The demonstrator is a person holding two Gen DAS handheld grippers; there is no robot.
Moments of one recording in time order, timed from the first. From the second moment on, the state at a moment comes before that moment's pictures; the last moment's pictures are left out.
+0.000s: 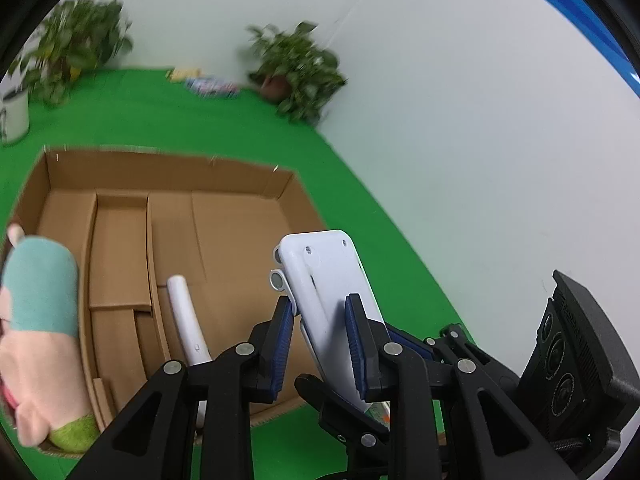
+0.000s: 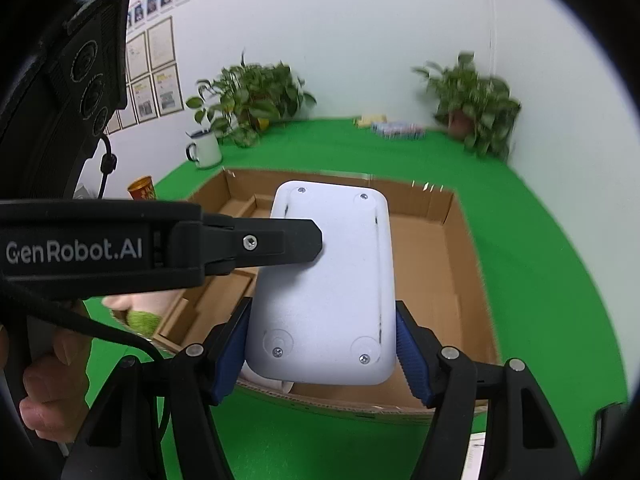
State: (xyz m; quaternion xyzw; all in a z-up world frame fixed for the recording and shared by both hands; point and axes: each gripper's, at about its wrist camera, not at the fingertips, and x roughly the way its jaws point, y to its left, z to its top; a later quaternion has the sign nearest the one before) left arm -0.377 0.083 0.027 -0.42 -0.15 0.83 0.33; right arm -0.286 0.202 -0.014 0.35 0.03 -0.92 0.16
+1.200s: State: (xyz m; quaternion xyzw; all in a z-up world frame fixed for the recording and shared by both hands) left arm -0.289 0.063 -0.035 -0.34 -0.03 0.93 0.11; right arm -0.224 0.302 -0.047 0.40 -0.04 -0.91 0.12
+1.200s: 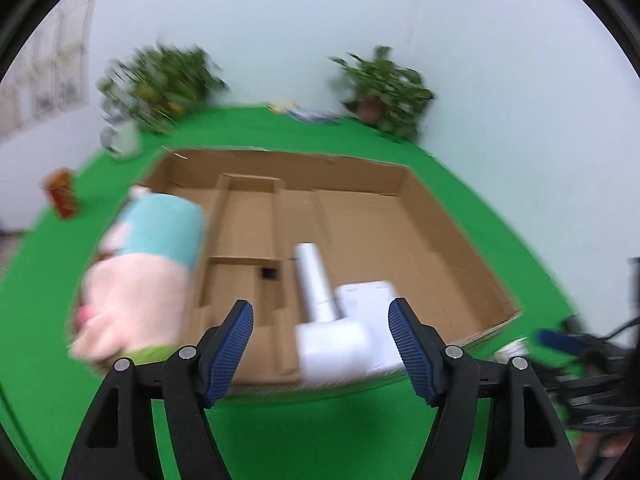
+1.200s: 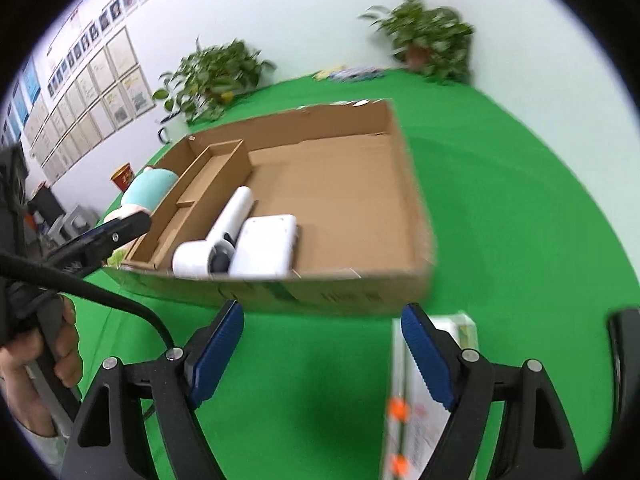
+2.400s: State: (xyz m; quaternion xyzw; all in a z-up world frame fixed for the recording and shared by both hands) left arm -0.217 0.132 -0.139 -0.50 -0.15 0.79 0.33; right arm -0.135 0.269 -0.111 0.45 0.03 -0.88 0.16
